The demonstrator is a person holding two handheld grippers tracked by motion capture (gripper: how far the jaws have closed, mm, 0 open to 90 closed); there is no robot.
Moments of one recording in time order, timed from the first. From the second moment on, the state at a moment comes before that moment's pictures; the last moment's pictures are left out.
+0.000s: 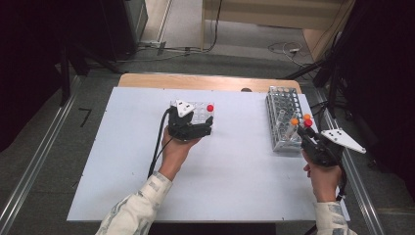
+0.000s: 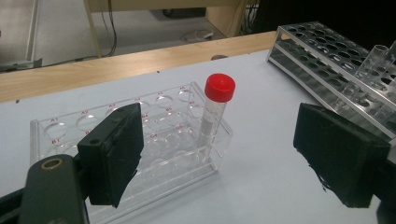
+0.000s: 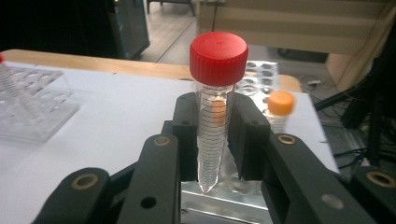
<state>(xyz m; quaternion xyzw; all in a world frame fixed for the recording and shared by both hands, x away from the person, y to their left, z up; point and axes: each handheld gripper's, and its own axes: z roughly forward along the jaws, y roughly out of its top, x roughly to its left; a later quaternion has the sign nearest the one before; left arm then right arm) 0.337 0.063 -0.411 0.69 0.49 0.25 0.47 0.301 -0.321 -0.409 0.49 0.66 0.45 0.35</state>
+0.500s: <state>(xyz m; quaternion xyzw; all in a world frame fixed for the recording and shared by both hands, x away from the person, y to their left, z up) 0.336 0.064 -0.411 0.69 0.49 0.25 0.47 0.295 -0.270 -0.408 0.44 0.70 0.48 0.30</state>
